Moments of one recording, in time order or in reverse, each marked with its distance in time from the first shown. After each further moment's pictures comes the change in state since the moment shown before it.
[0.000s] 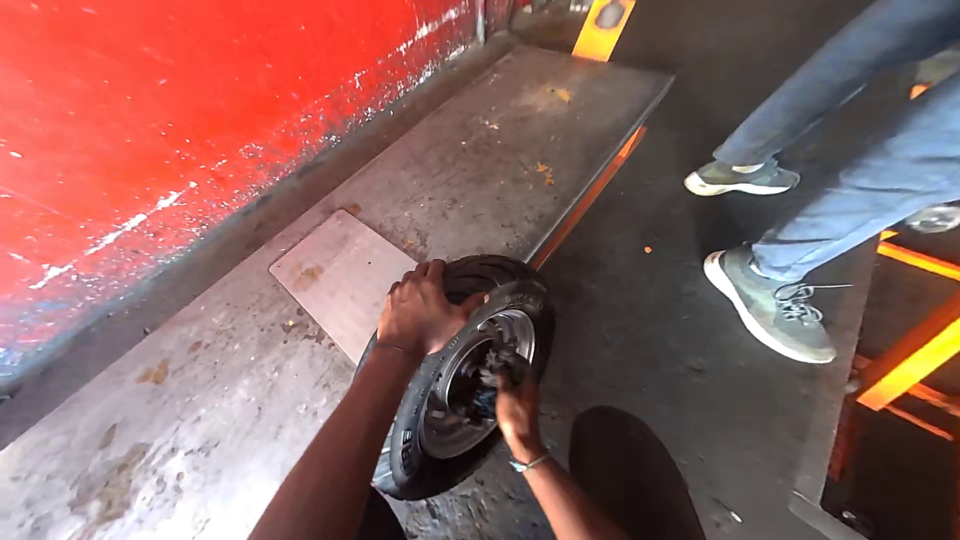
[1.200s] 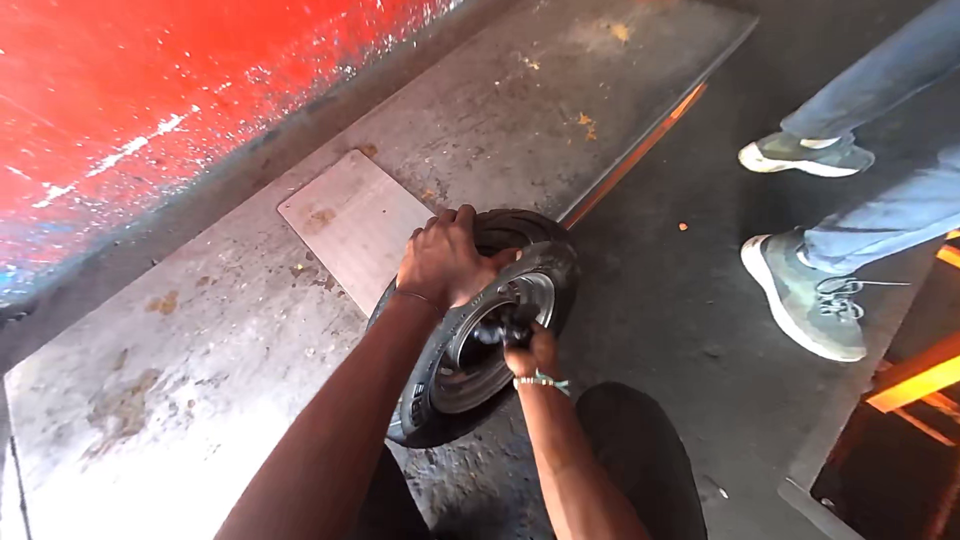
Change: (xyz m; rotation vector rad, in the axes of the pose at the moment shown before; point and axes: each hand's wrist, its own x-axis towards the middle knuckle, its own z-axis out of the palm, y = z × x) left_hand 0.001 -0.001 -0.004 -0.030 -0.042 0.011; right_hand 0.030 -0.031 0.012 1.186 0.272 0.717
